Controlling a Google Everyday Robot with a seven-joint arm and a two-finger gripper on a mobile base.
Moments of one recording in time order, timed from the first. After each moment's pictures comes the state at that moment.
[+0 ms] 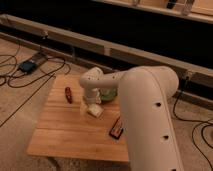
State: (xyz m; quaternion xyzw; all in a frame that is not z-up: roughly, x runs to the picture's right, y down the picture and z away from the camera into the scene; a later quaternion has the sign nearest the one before) arm -0.091 0.128 0.897 -0.34 0.09 0.38 0.85
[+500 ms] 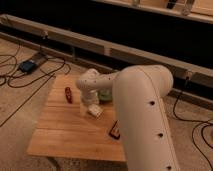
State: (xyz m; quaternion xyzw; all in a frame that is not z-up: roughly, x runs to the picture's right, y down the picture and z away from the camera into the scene) arm -0.098 0.132 0.905 -0.32 0.10 0.36 0.87
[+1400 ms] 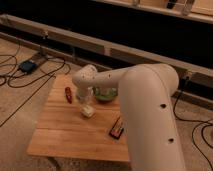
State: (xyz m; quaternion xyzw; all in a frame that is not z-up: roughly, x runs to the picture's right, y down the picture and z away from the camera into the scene) arm -0.135 0.096 0.859 -0.34 0.02 0.36 0.87
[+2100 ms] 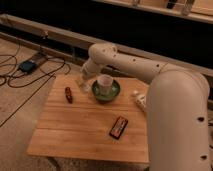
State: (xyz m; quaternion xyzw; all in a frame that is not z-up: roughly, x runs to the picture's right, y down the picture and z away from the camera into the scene) arm -0.118 -0.058 0.817 -0.32 -0.14 0.46 0.82
